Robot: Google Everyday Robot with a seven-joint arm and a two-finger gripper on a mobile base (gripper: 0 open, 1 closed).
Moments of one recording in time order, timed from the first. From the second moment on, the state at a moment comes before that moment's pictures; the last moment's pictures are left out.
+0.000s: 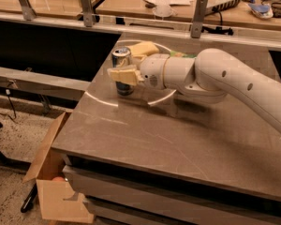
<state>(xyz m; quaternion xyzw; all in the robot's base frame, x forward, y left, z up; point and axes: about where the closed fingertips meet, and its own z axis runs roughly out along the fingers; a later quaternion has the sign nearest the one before) 0.620 0.055 0.893 -0.41 0.65 0.34 0.55</state>
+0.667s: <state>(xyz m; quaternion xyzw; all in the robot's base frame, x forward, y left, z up) 0.598 0.012 0.955 -0.51 0.58 0.15 0.62</state>
